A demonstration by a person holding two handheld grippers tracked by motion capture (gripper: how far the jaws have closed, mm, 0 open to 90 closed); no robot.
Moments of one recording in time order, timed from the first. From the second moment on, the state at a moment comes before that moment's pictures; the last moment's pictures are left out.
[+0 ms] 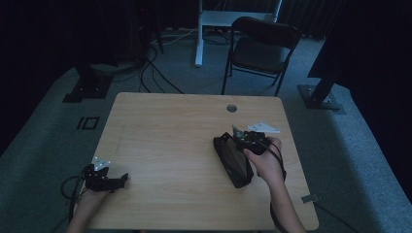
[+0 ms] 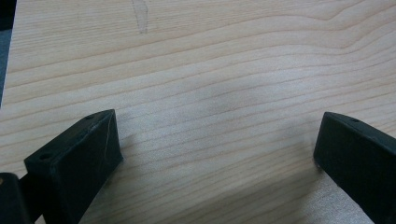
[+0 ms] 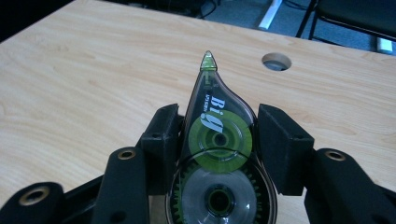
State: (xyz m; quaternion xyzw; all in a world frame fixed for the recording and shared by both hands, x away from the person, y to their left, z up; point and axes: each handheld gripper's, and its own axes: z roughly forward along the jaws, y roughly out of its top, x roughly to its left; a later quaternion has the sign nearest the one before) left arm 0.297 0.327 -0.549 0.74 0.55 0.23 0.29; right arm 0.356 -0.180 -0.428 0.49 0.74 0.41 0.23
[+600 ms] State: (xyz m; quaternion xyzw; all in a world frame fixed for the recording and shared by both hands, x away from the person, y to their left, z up) left arm 0.297 0.327 -0.549 0.75 0.55 0.23 0.29; right arm 0.371 -0.156 -0.466 0.50 0.76 0.37 0.20
